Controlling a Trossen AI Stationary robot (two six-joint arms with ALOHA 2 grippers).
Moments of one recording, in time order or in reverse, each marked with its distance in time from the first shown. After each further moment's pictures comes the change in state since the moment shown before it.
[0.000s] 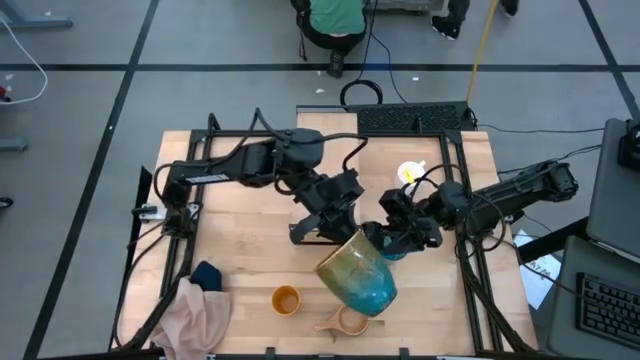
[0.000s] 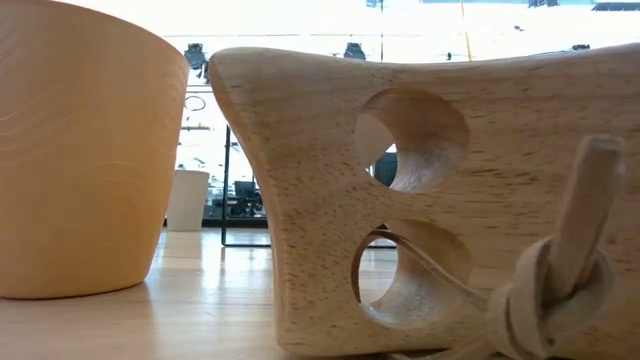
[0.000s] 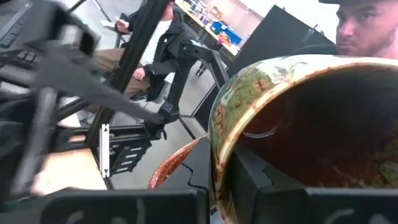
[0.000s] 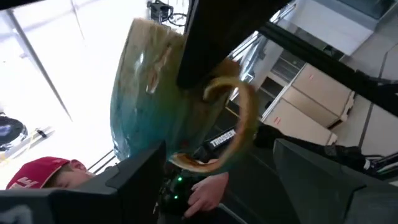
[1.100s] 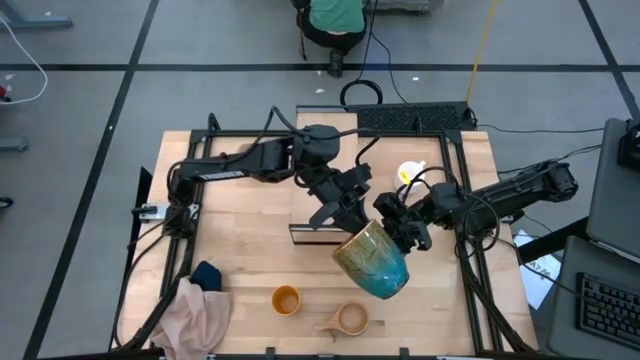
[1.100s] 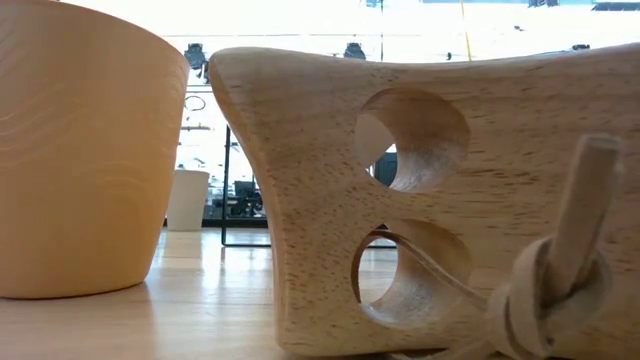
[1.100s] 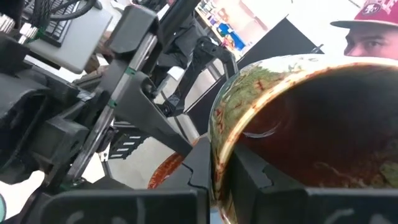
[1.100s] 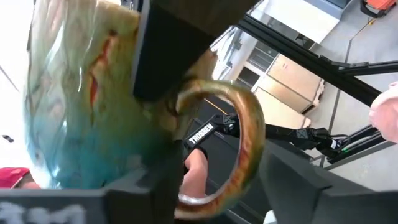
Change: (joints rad) left arm 0.060 0.030 -0.075 0.080 0.065 -0.141; right arm -0.010 0.000 0.001 -0.123 -0.001 -0.027
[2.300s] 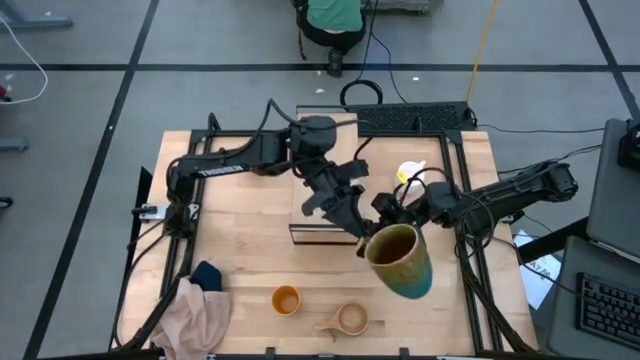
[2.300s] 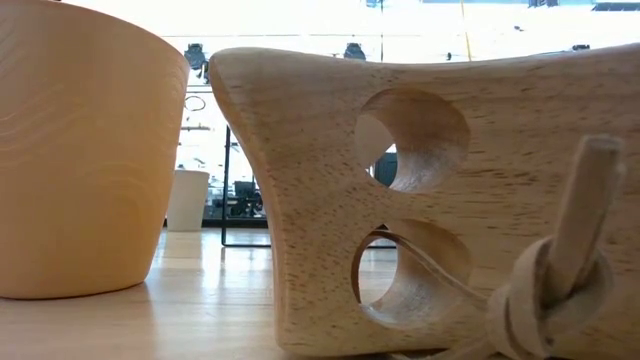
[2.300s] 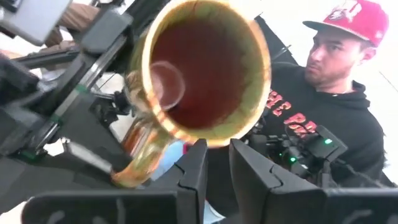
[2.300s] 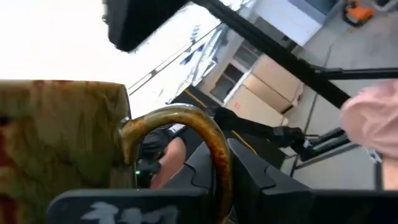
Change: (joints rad) left arm 0.044 -0.013 -0.012 0.019 0.163 -0.124; right arm -0.012 -0.001 -0.001 -0.061 -0.023 -0.098
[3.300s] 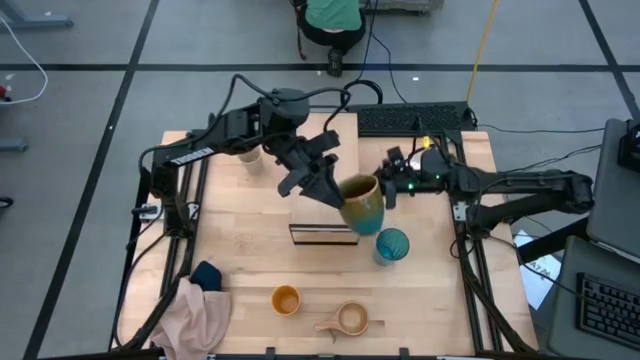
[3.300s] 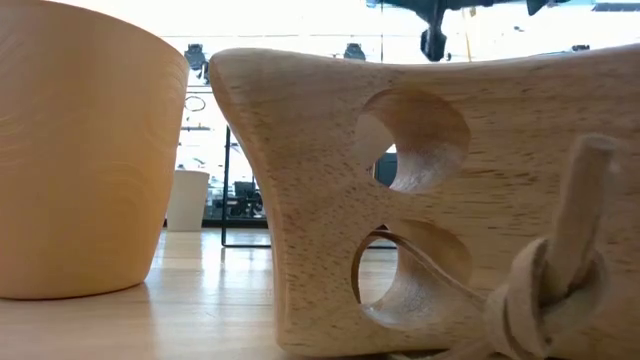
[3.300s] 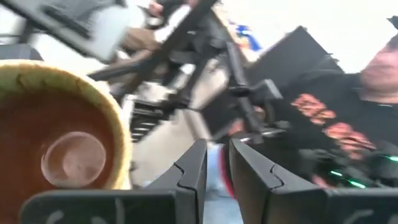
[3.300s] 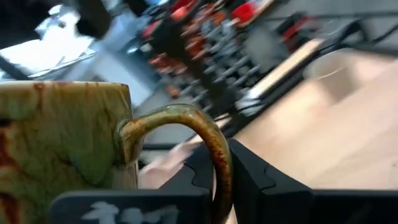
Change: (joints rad) left arm 0.083 -0.140 -0.001 -0.314 -0.147 0.213; right arm -0.341 -0.203 0.000 -0.608 0.357 -0.377
